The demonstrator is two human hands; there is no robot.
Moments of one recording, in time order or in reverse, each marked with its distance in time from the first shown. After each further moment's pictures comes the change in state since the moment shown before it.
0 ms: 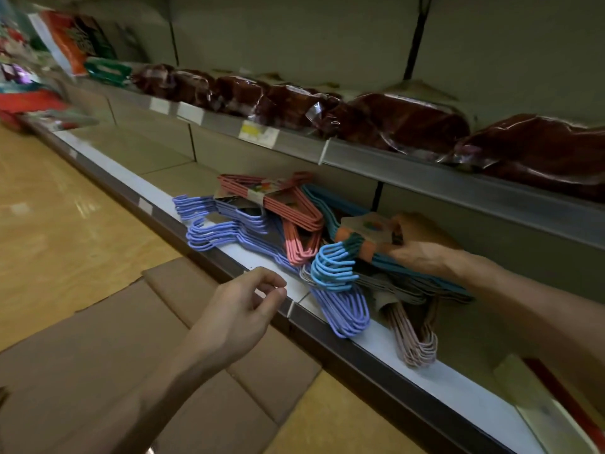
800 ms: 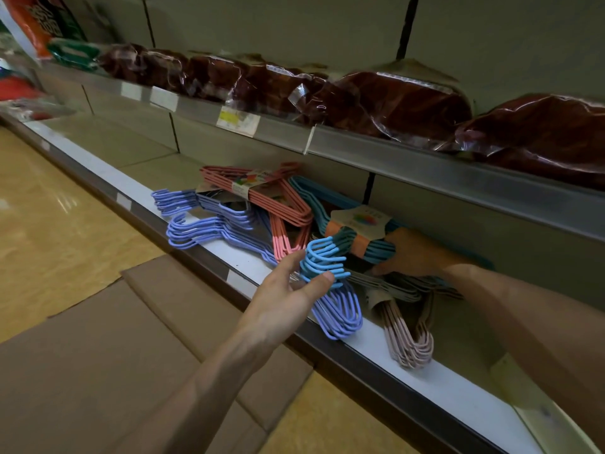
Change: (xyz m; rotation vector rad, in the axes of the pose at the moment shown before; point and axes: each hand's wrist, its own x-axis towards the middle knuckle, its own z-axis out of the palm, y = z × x) left_hand 0.038 0.028 0.058 -0.531 -0.142 -0.254; right_hand 0.026 0.059 0.042 -0.093 -0.217 0.134
